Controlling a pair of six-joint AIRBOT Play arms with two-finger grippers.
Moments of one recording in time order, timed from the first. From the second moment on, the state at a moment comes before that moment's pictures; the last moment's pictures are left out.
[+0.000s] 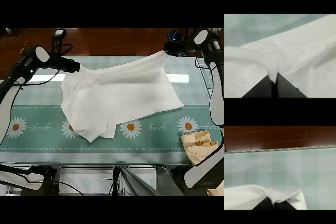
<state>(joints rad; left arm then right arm) -0.13 -1.65 1.49 1.25 -0.80 -1.27 -0.06 -1.94 1.99 -1.29 0.92 1.51</state>
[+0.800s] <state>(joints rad) 0.19 -1.34 1.43 1.31 -1.40 -1.38 -0.31 -1.71 1.99 -1.56 1.32 1.43</state>
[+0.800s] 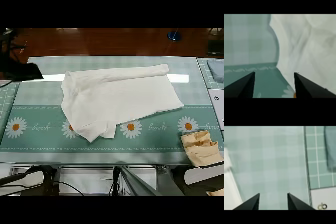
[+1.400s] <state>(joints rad) 0.27 -1.04 0.54 0.76 -1.27 -1.18 -0.48 -1.71 1.99 -1.28 1.50 1.38</state>
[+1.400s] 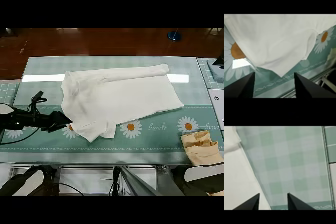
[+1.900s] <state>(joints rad) 0.15 -1.10 0.48 0.79 -1.17 -1.27 -0.49 -1.71 1.99 -1.26 1.51 1.38</state>
